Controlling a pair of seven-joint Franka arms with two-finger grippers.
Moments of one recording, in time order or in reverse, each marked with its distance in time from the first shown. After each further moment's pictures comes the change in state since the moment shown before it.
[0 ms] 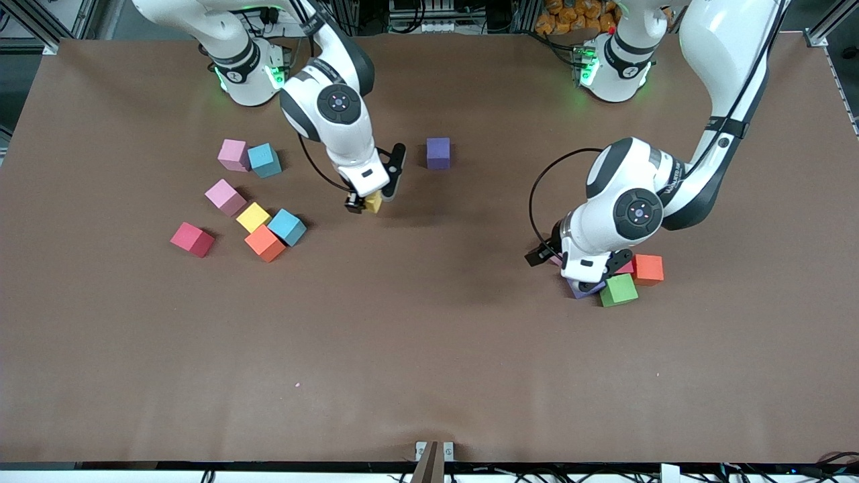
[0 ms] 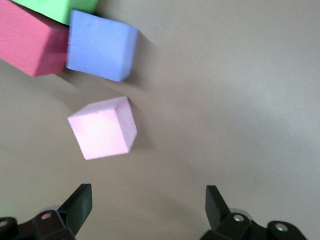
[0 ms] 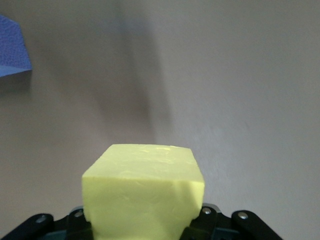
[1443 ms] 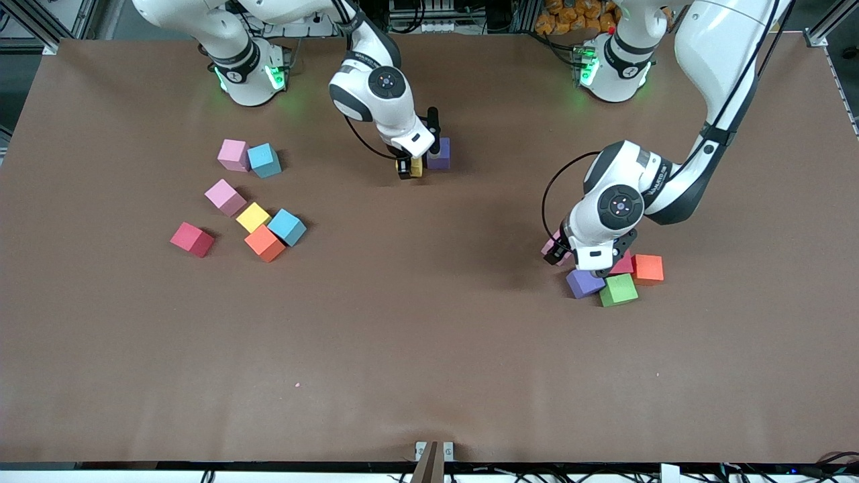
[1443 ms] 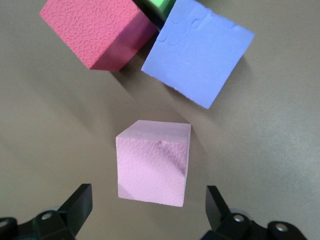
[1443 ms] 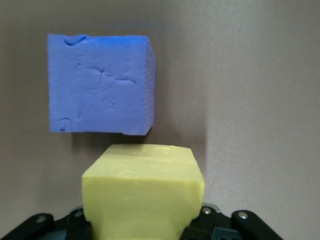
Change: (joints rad) left arm 0.039 -0.018 0.004 -0.230 0.118 0.164 -0.274; right arm 0.130 0.124 0.104 -0.131 0.000 0.268 0.031
